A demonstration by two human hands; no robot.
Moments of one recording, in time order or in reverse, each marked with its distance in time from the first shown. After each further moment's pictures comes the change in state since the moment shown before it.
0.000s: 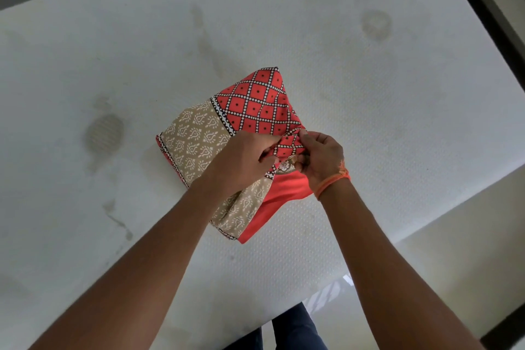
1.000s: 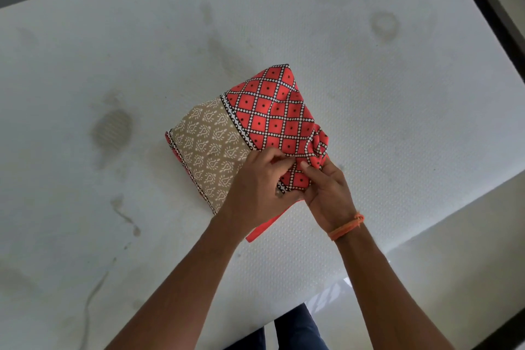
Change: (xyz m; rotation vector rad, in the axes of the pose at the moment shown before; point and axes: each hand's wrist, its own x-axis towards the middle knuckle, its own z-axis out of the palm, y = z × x) left_hand -0.046 0.000 0.039 0.101 0.133 0.008; right_hand -0.060 0.025 -0.017 0.198 -0.487 -0.115
